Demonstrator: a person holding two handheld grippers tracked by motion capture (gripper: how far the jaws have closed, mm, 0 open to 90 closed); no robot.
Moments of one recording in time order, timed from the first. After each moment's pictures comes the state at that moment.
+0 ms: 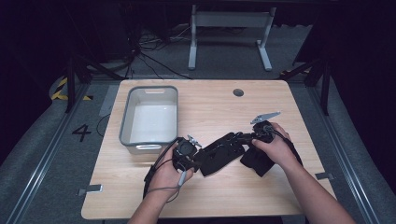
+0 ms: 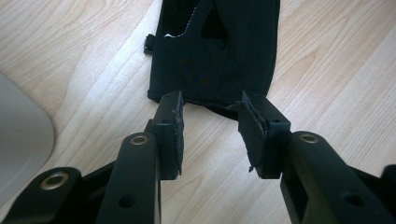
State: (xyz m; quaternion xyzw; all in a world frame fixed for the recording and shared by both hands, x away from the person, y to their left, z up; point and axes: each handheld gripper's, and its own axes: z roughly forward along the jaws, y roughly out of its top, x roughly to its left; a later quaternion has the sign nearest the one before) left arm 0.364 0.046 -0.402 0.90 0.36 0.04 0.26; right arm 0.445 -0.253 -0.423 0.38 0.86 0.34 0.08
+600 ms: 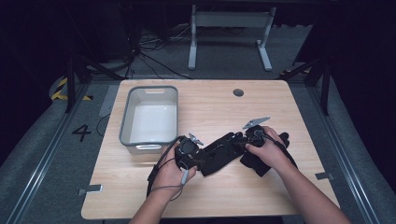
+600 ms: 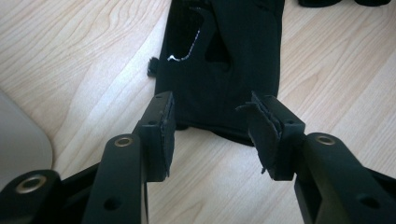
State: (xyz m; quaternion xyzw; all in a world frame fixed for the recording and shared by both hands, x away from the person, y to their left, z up) left arm 0.369 0.039 -0.405 0.88 0.36 0.05 0.29; right arm 0.445 -0.238 -0.447 0.38 0.87 0.30 0.10
